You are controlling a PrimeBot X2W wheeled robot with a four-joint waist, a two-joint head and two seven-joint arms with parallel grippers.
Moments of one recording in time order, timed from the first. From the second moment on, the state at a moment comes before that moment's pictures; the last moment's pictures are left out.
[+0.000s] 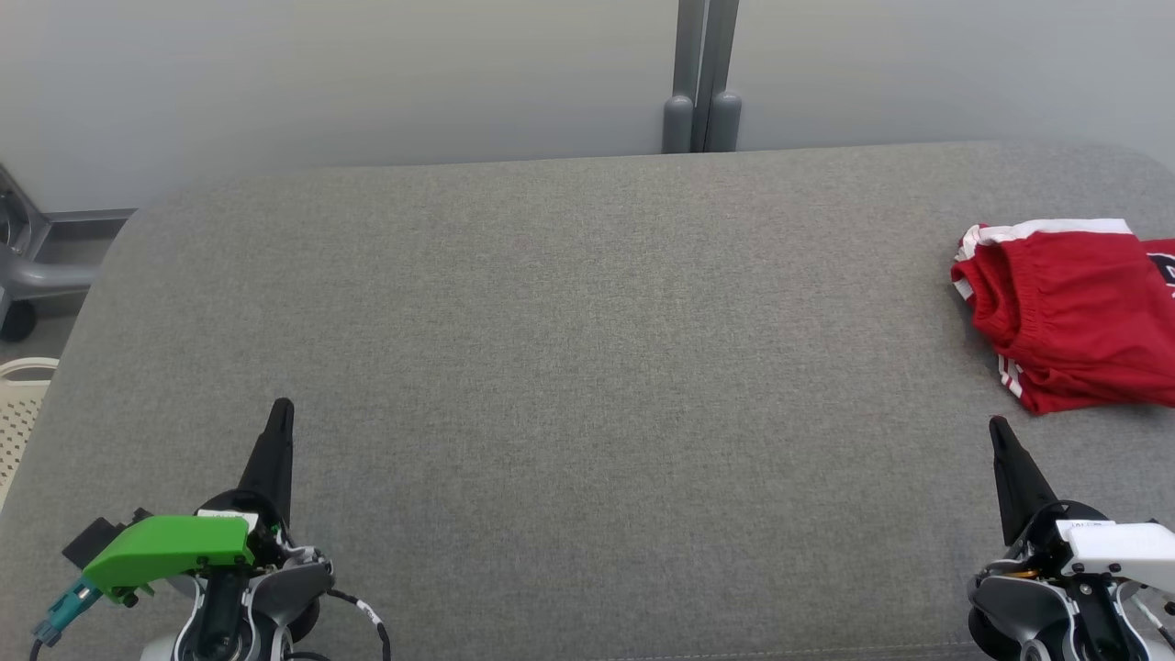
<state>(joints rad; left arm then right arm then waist) -0.17 0.05 0.06 0.31 -1.62 -0.13 0.13 -0.03 -0.05 -0.16 0.18 1.62 0.13 0.09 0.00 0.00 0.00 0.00</state>
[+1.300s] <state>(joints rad) -0.17 0.05 0.06 0.31 -1.62 -0.13 0.13 -0.03 -0.05 -0.16 0.18 1.62 0.13 0.09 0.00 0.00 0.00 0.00</state>
